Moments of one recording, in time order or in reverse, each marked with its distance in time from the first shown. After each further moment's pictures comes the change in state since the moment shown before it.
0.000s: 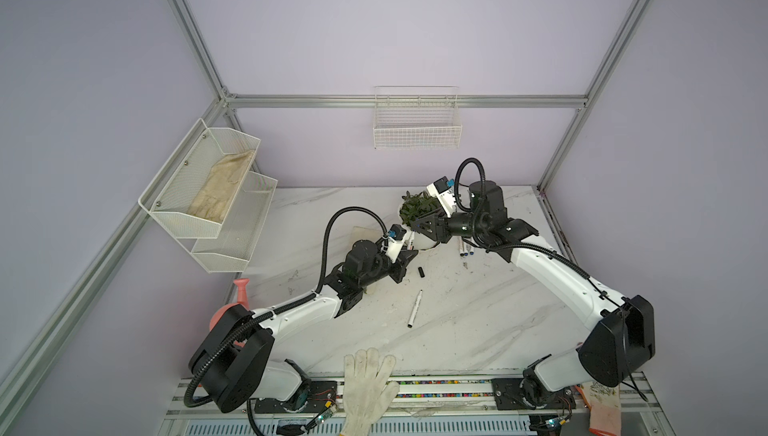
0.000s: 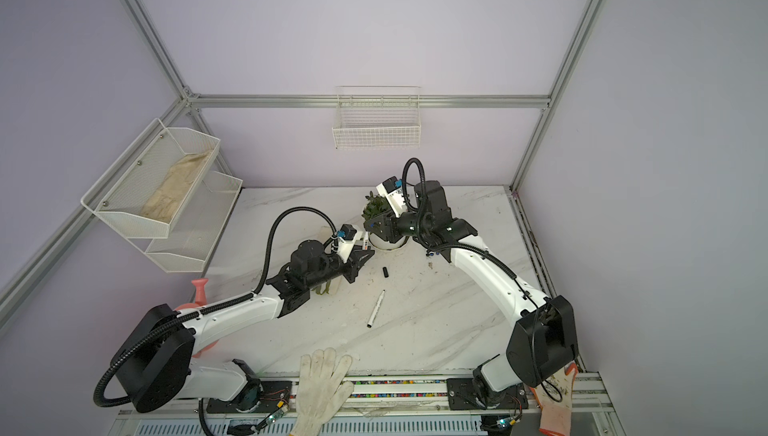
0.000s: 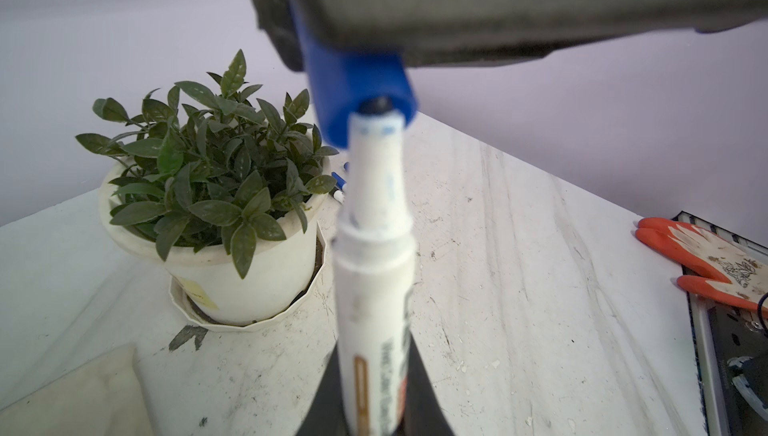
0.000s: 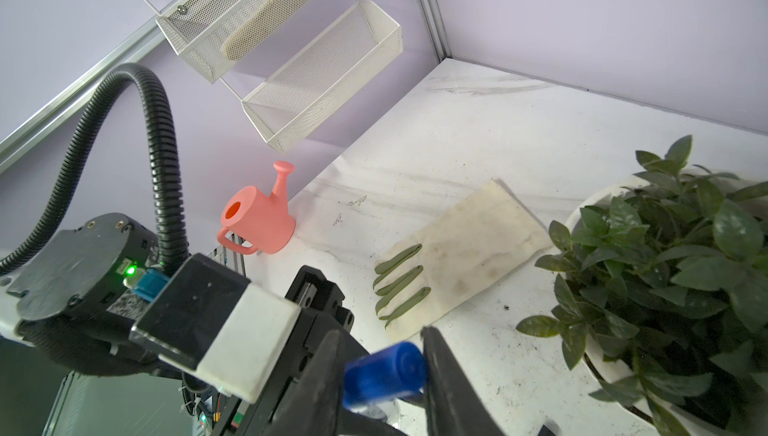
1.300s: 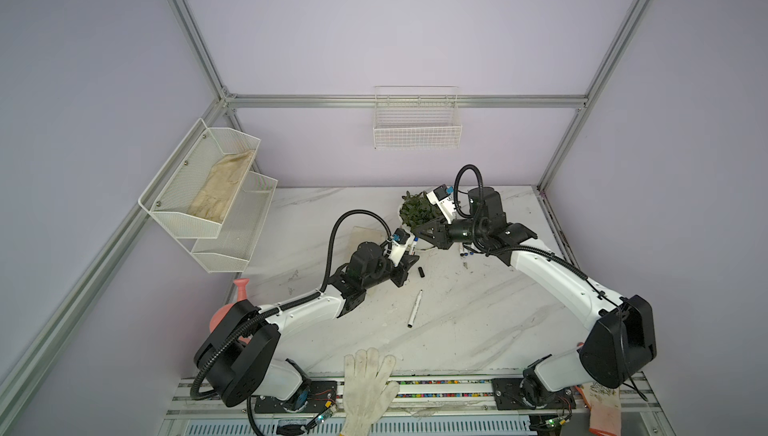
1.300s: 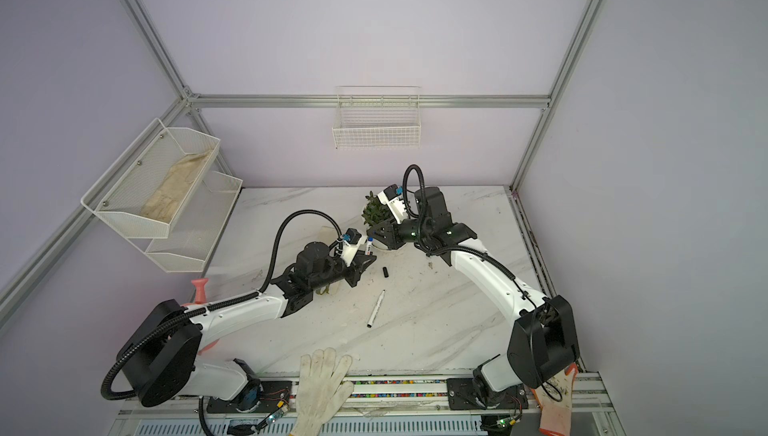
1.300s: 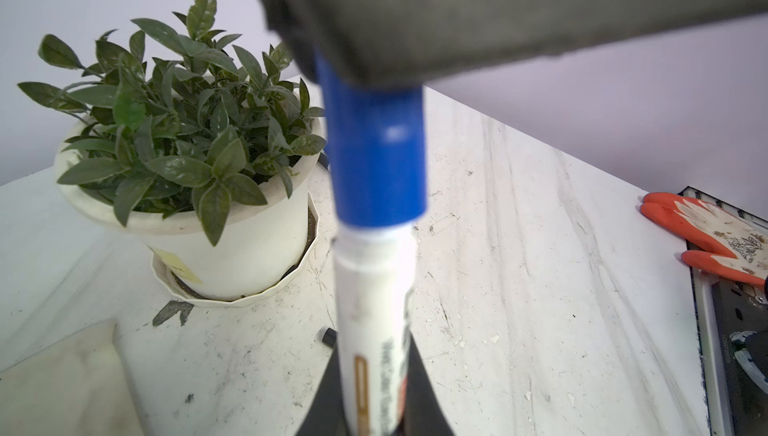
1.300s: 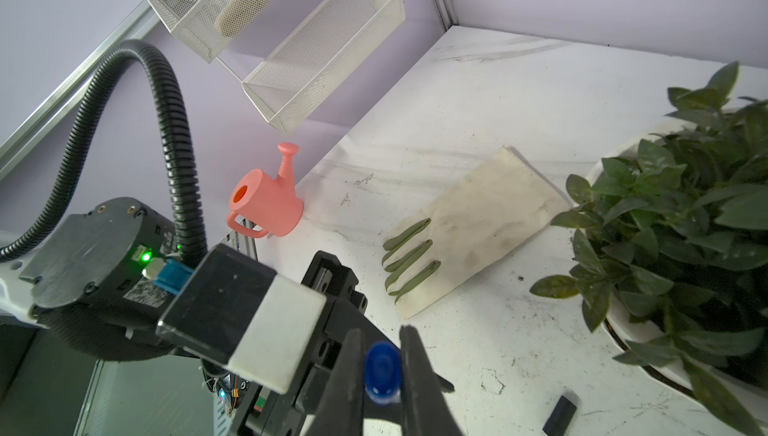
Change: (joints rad) left arm -0.010 0.034 0.000 -0.032 -0.008 0.003; right arm 0.000 -0.008 -0.060 -0.016 -0.034 0.013
